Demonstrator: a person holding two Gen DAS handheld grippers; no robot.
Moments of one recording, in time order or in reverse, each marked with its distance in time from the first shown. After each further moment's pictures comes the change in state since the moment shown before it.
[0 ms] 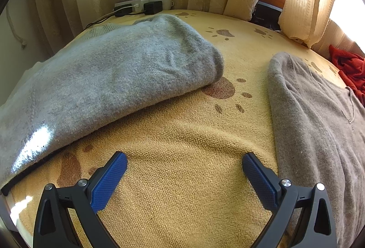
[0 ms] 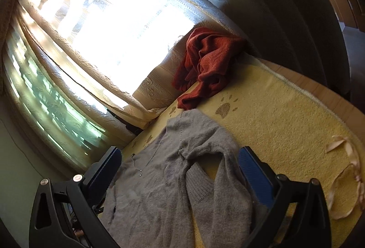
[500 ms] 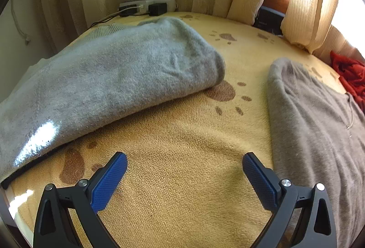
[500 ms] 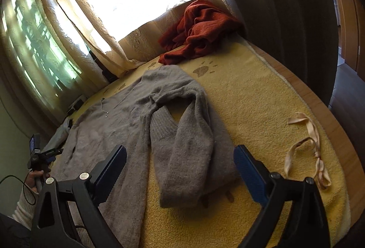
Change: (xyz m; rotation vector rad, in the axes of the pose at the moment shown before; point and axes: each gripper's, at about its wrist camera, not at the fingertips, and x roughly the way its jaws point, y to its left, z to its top) left arm -0.016 0.001 0.000 -0.042 -0.043 -0.014; right arm 0.009 -0.002 -0.051 -0.211 0.291 -0.117
